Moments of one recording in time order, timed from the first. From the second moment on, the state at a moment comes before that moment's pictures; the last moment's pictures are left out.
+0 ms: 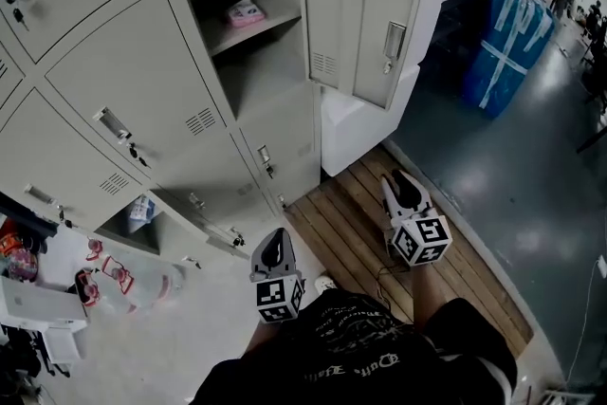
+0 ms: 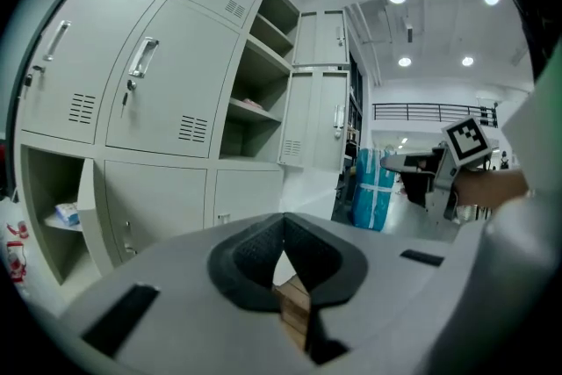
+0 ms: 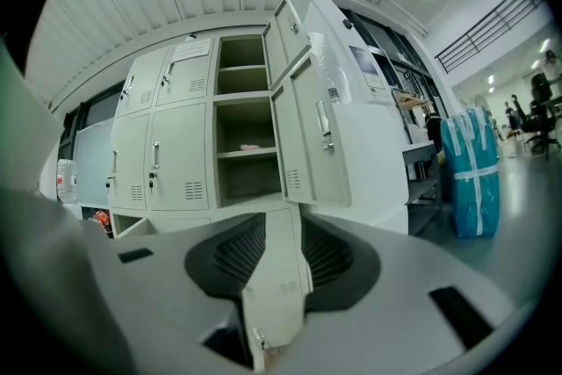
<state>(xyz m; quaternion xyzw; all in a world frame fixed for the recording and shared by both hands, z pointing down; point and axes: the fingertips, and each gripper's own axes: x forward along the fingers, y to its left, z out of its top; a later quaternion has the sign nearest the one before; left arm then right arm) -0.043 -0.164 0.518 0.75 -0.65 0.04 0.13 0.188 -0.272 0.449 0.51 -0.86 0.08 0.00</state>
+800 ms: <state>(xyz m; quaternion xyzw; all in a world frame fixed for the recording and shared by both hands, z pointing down) -0.051 -0.227 0.517 0.72 -0.68 0.02 0.13 0.220 -0.448 0.372 0.49 -0.87 -0.01 0.01</state>
